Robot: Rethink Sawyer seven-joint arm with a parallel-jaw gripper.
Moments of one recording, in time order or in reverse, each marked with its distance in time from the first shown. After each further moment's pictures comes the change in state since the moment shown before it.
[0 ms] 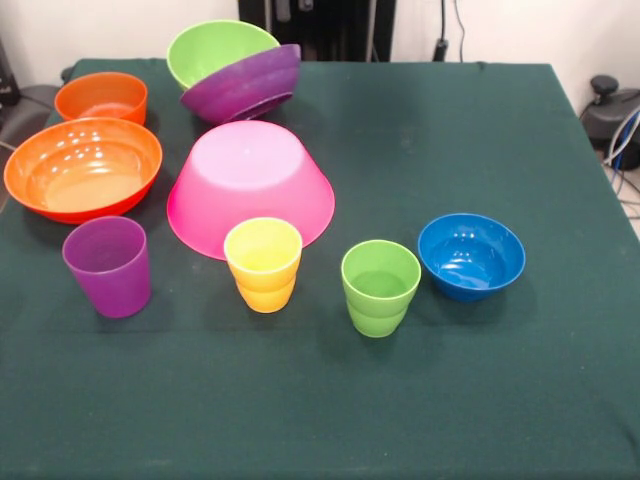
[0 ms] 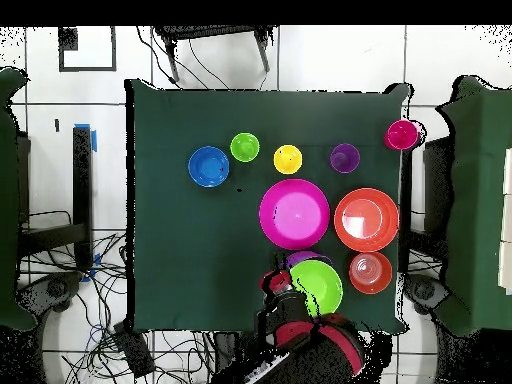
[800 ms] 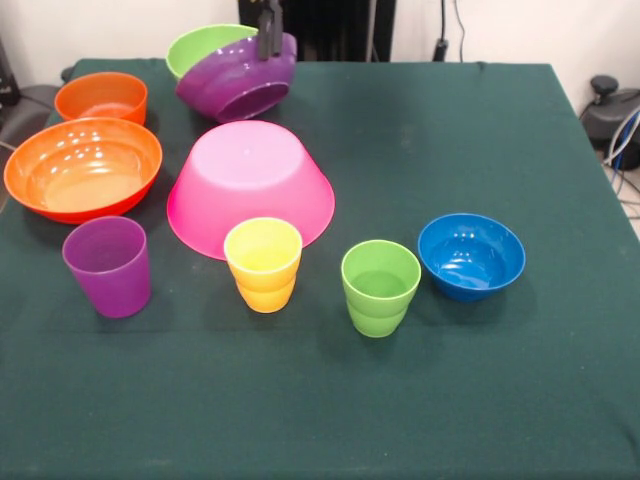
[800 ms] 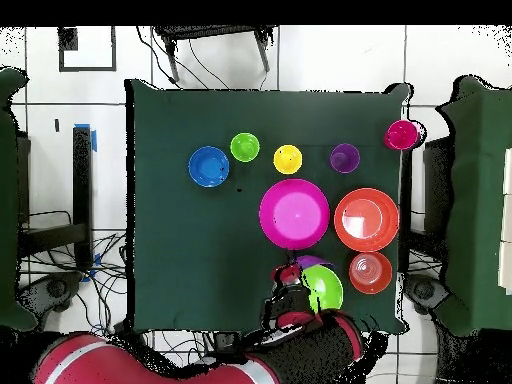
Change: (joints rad) arm -0.039 0.157 0.006 -0.001 0.203 0.000 0.000
